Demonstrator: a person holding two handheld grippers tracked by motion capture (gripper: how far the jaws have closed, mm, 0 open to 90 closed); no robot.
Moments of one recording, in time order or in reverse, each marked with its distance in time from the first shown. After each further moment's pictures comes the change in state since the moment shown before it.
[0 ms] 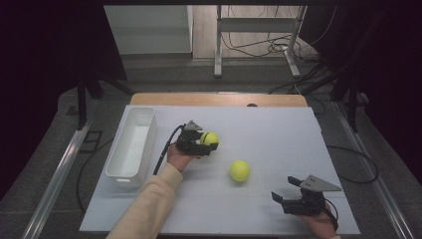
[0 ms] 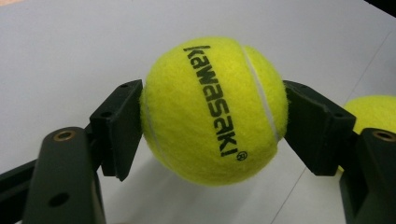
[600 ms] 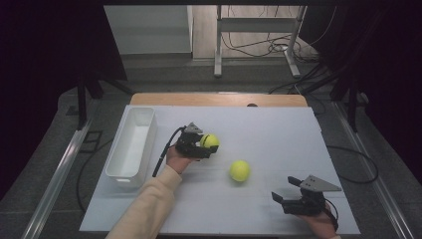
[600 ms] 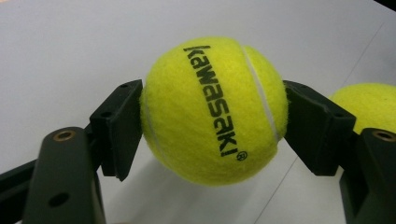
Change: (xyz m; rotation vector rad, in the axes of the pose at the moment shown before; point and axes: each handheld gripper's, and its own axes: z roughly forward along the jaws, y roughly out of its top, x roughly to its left) left arm -0.006 -0.003 -0.006 0.004 -0.006 0.019; right arm 0.000 0.000 0.000 0.003 -0.002 -0.004
